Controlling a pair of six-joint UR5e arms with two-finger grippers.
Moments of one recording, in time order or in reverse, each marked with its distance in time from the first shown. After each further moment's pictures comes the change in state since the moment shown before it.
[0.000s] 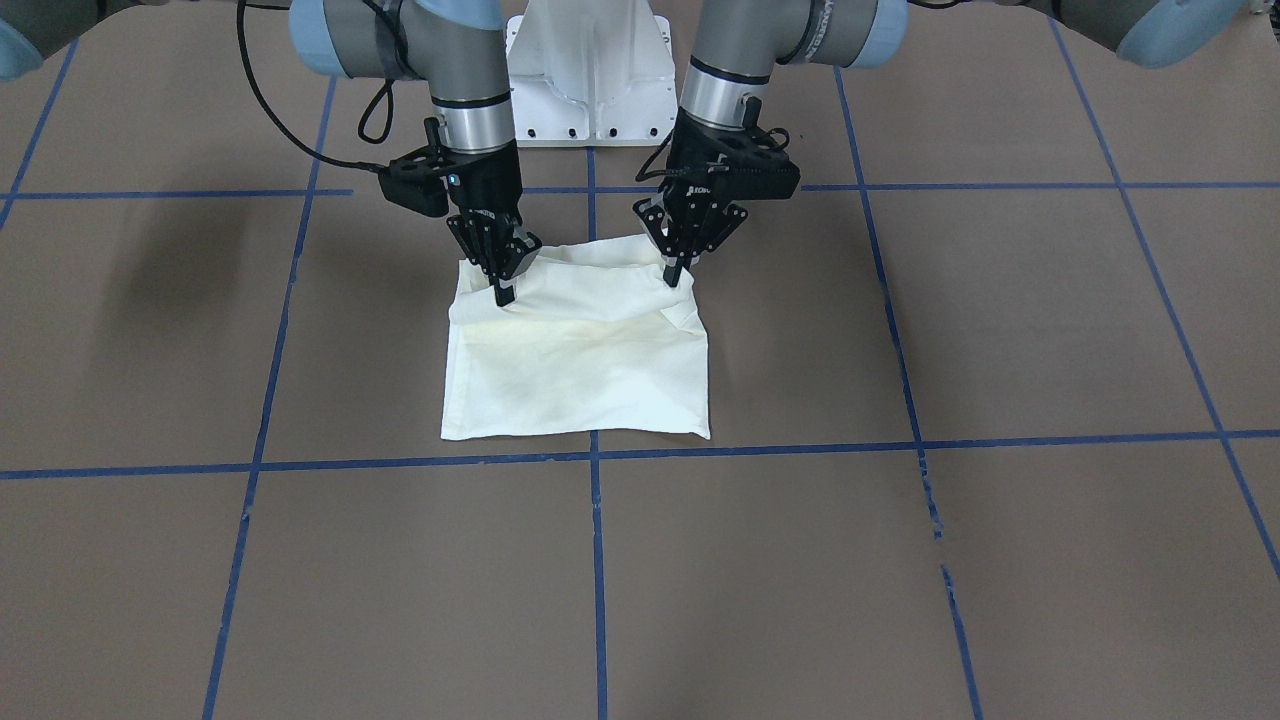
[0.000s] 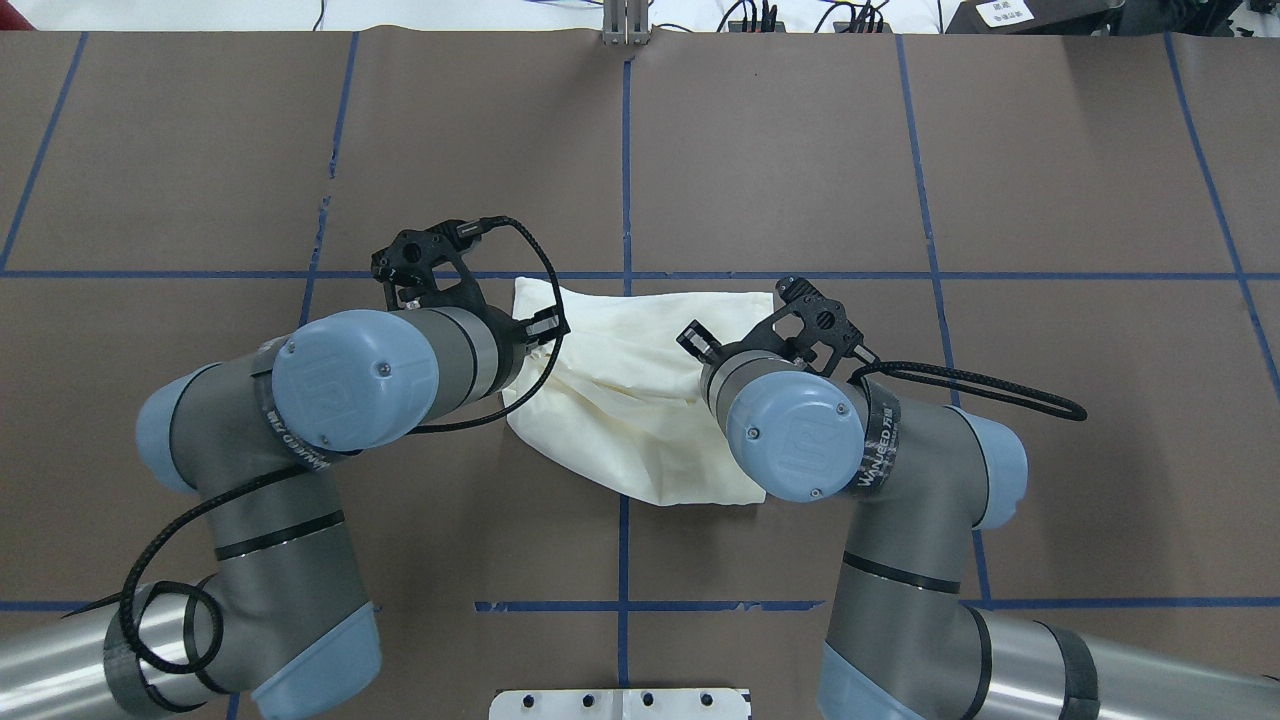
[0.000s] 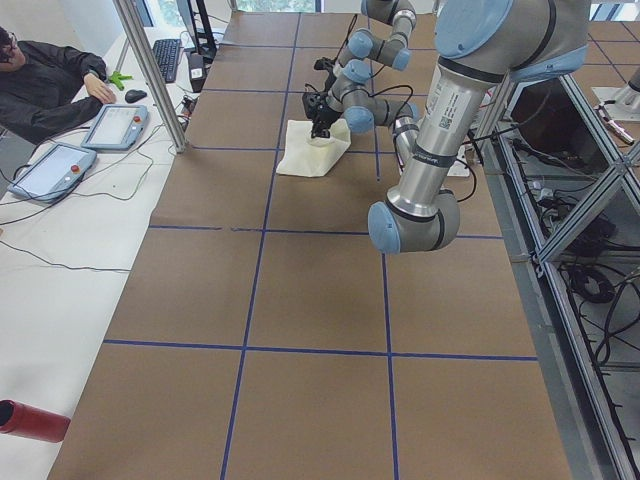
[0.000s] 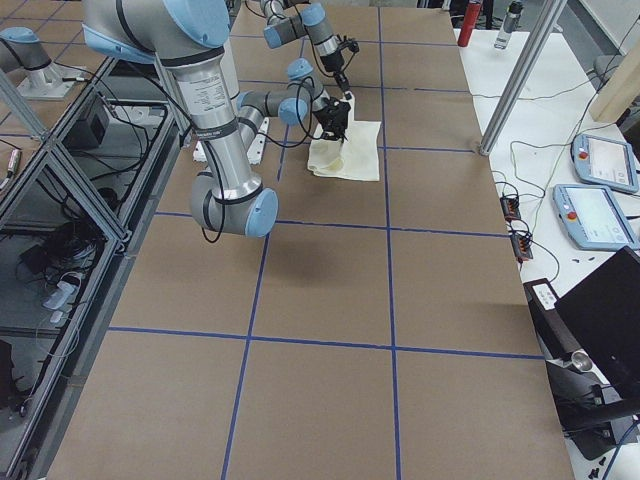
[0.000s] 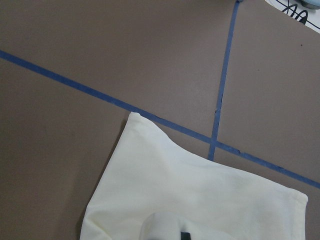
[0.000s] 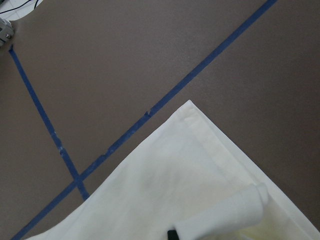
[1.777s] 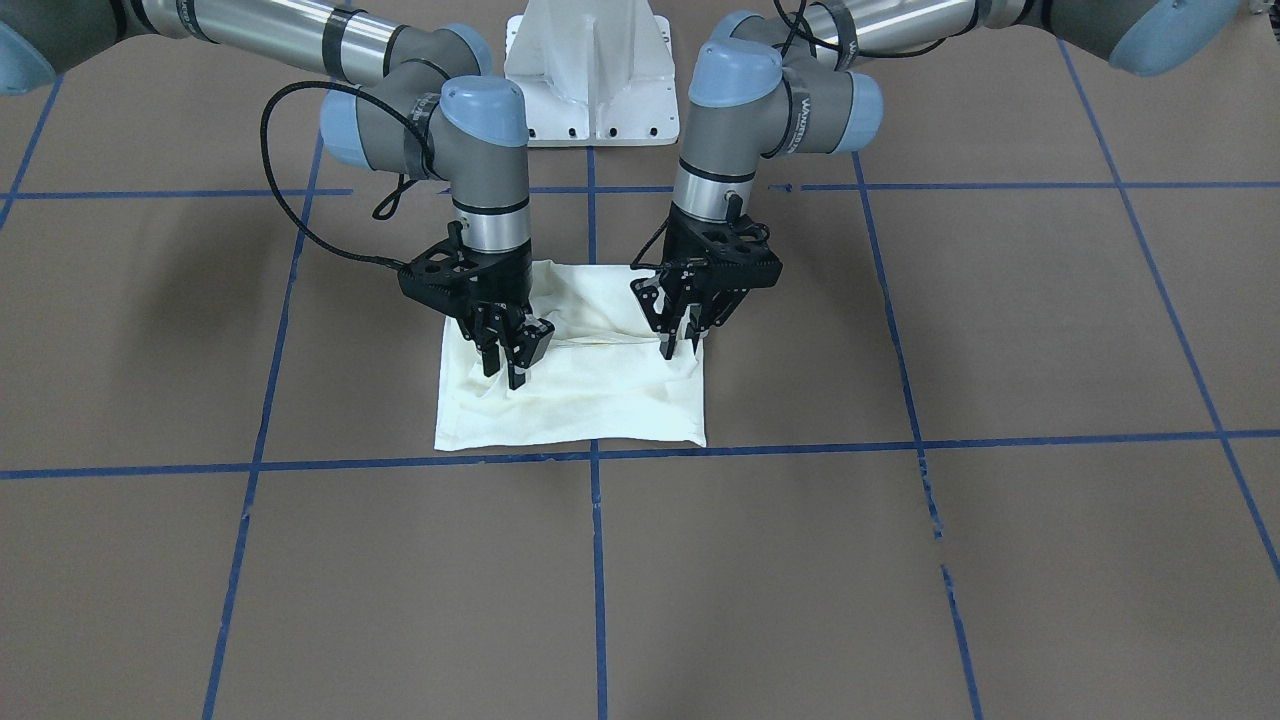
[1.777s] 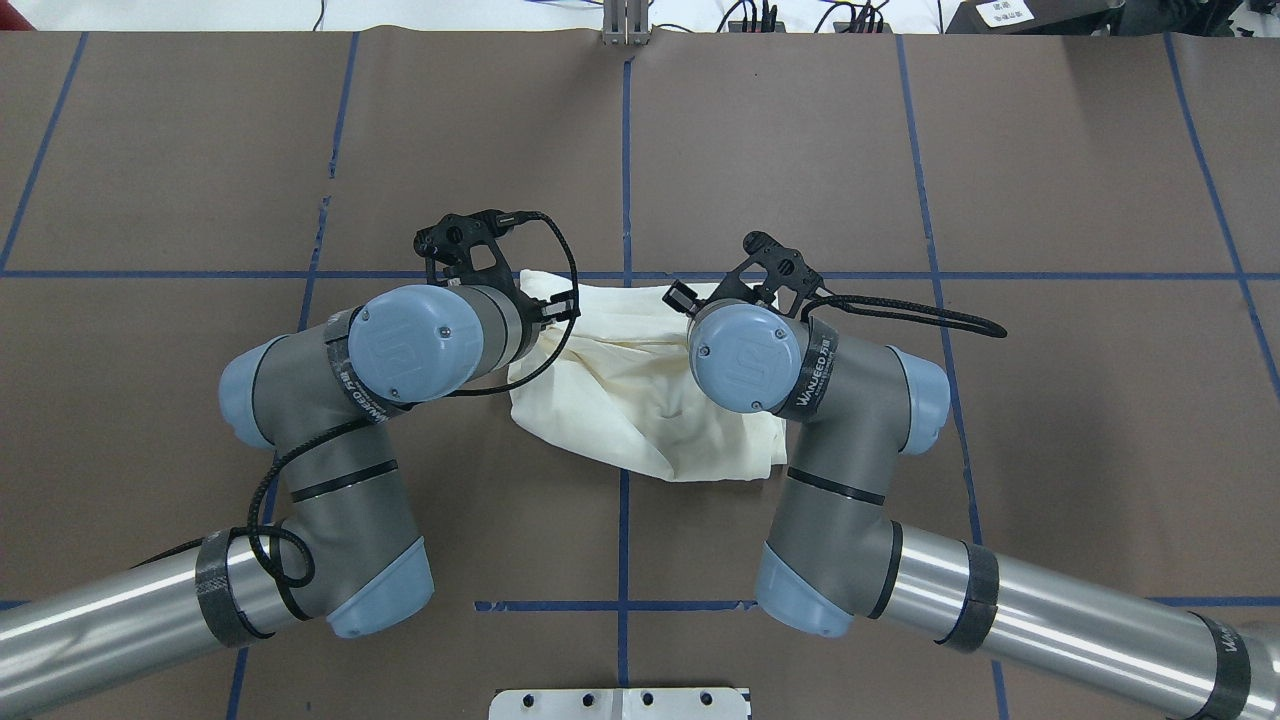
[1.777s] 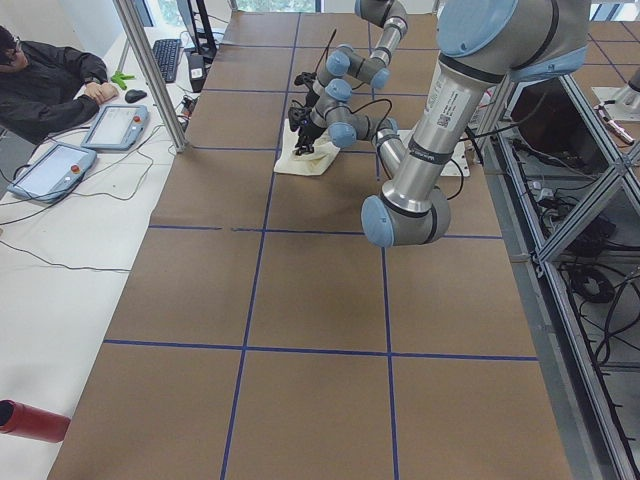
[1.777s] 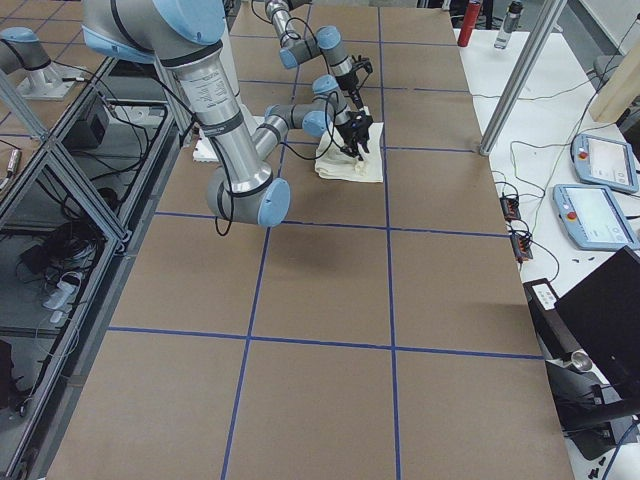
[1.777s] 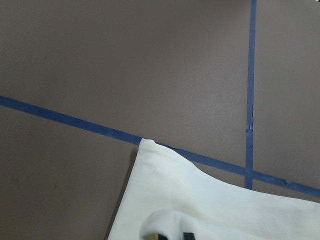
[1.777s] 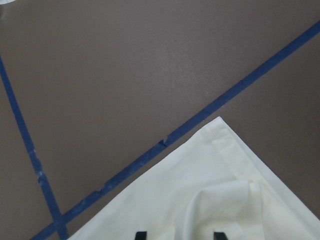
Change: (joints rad) left arm -0.026 -0.033 0.176 -0.127 -0.023 0.141; right arm 0.064 0.100 -0.218 0.064 0.042 -0.137
